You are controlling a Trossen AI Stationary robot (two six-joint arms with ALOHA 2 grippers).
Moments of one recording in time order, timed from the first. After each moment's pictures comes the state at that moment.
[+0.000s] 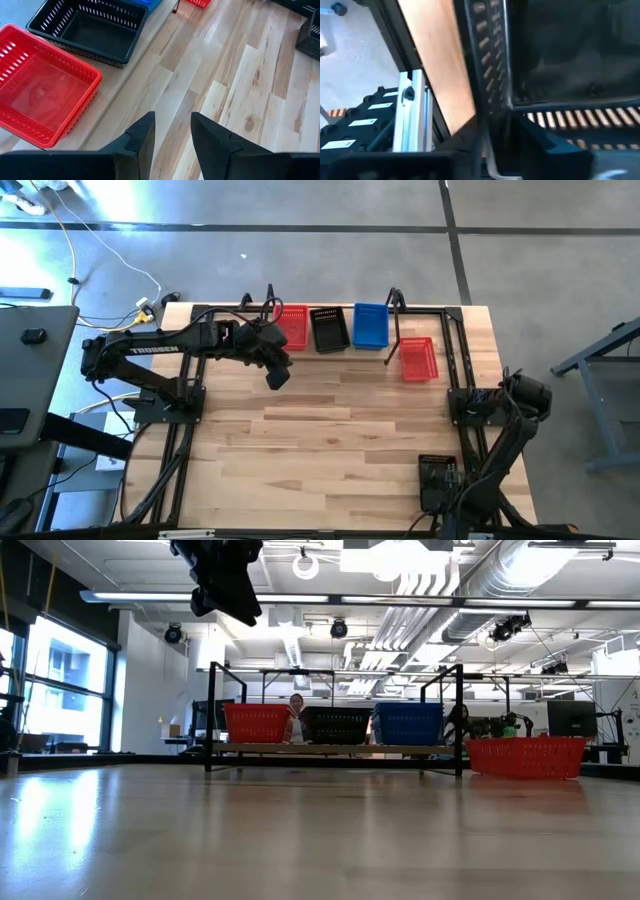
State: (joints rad) left arm 0.28 1.28 1.16 -0.72 -0.09 -0.31; right arm 1.12 1.79 1.12 -0.81 -0.22 1.30
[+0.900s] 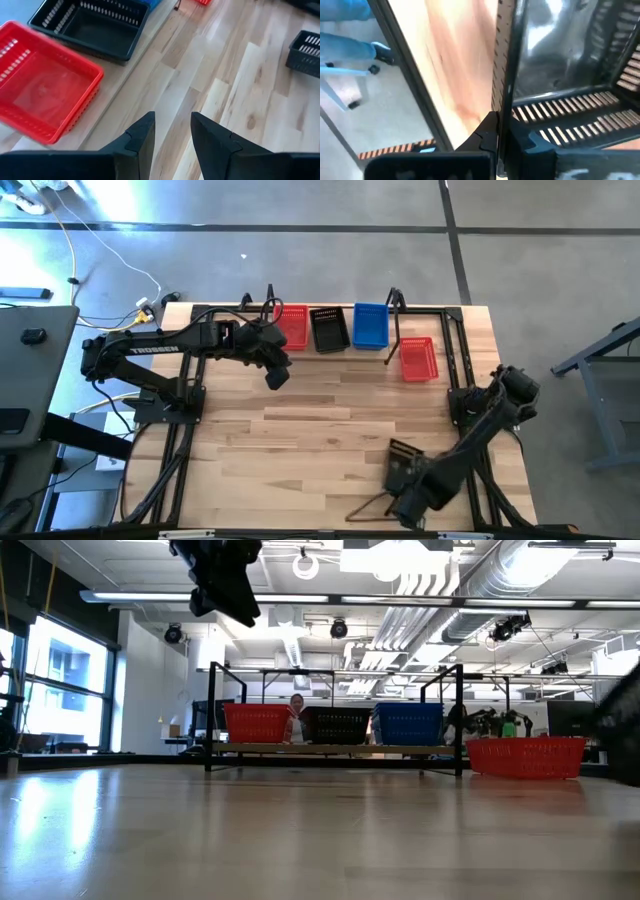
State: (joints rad) left arm 0.28 1.28 1.16 -0.73 -0.09 -0.31; right arm 0.83 1.78 1.34 -0.96 -0.10 1.14
